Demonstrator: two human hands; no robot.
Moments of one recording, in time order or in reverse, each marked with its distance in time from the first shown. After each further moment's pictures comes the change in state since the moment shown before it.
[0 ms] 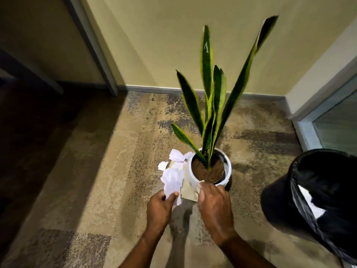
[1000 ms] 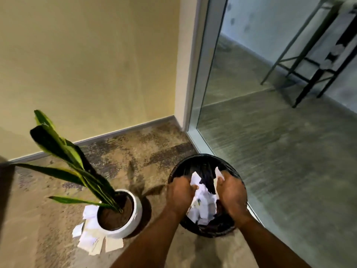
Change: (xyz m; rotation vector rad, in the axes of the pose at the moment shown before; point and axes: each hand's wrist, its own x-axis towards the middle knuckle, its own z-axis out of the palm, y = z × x) left_hand -0.129 0.251 0.280 0.718 -0.480 0.800; right_hand -0.010 0.300 -0.225 0.010 0.179 0.716
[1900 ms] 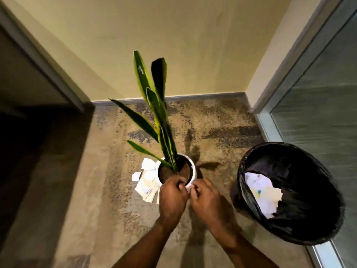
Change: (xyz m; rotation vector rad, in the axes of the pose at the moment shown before) left_hand -0.113 -0.203 -0.029 -0.438 0.463 -0.486; right_hand -0.145 -0.170 0.158 0.433 -0.236 -0.502
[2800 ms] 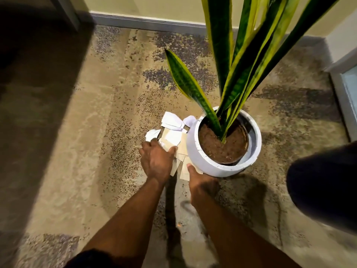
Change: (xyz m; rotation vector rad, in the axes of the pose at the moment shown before) left_hand 0.132 -0.262 0.023 0.446 0.087 -0.303; right_hand 0.002 0.067 0.303 0.375 0.080 1.212
